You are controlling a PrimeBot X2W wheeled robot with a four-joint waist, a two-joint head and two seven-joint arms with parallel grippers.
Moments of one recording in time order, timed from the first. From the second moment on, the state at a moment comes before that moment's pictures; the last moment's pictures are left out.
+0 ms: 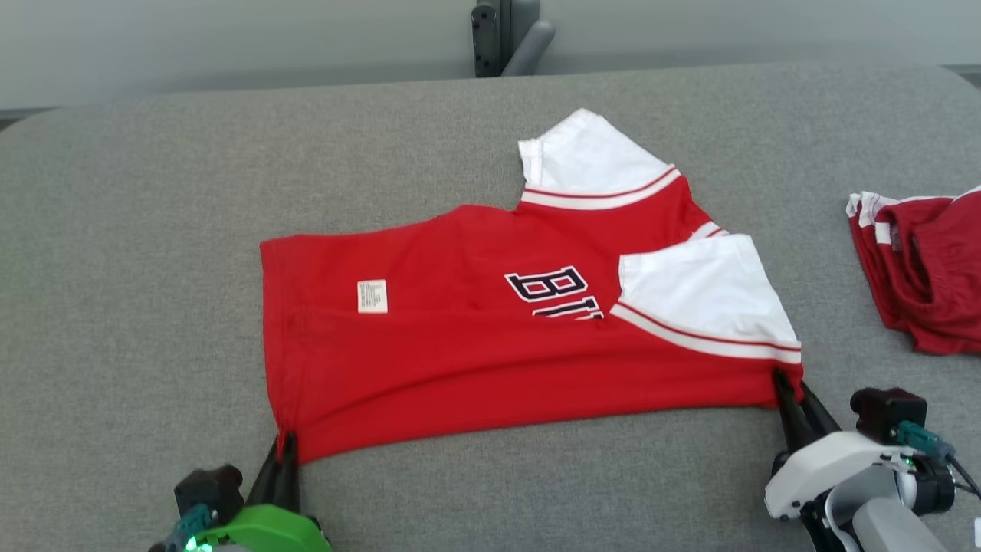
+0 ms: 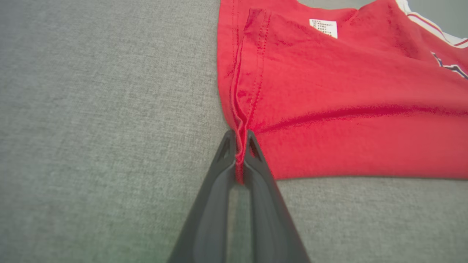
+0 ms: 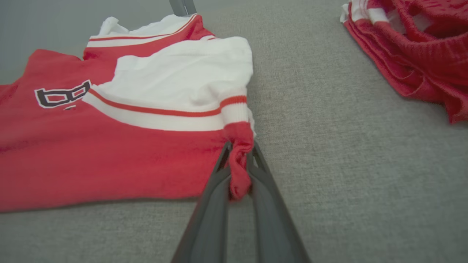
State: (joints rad) left arm -0.15 0.05 -0.06 0.65 -0.31 -0.10 -0.27; right arm -0.21 -0.19 0.10 0.60 0.39 0.13 -0.26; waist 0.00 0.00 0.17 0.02
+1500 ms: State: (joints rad) left arm -0.46 0.08 -0.07 0.87 -0.21 -0.12 -0.26; right arm -0.54 -0.27 0.23 0.62 0.34 0.13 -0.26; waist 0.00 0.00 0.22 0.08
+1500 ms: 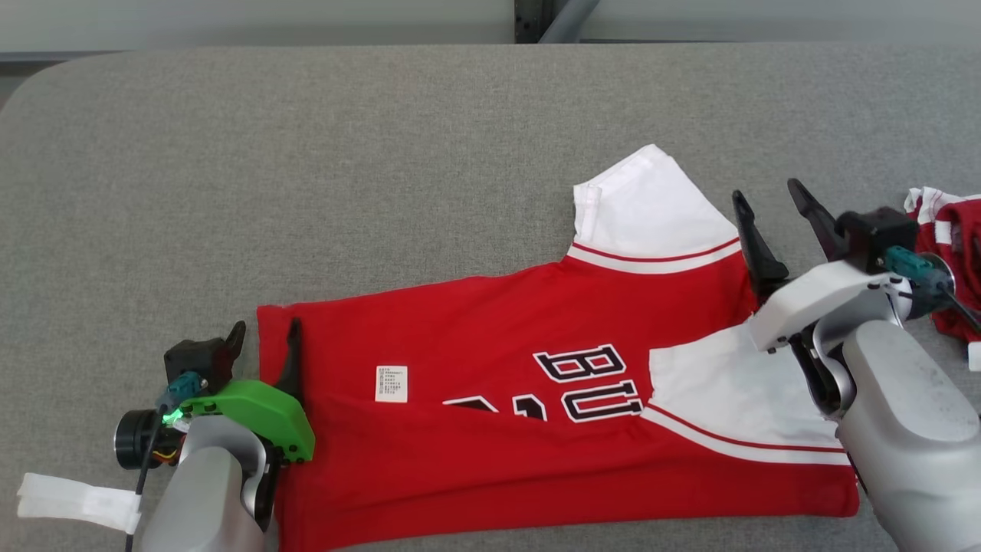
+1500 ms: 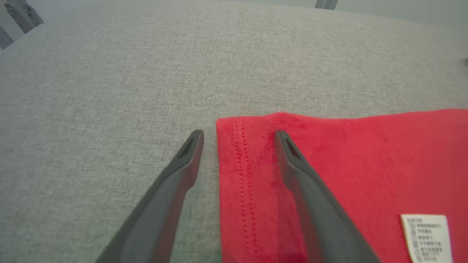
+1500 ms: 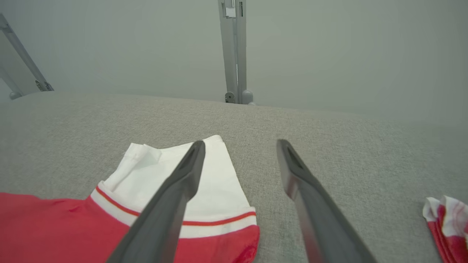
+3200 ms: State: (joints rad) left arm -0.68 0.05 -0.17 0.79 -0.22 -0.13 -0.26; right arm -1.19 -0.37 0.60 1.22 0.48 0.13 -0.20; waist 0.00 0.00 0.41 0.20
